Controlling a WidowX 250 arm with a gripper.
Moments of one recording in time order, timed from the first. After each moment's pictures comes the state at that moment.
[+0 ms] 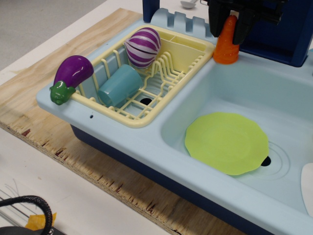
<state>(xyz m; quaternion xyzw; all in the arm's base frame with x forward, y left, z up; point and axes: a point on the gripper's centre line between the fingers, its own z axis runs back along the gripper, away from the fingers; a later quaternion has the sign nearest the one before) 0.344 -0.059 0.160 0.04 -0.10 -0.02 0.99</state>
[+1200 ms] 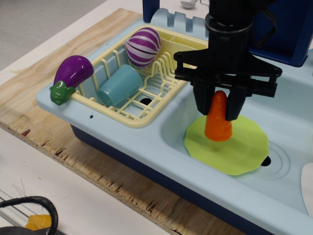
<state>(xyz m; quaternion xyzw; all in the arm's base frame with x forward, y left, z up) 0.260 -0.085 0.119 -0.03 -0.06 0.07 1.00</state>
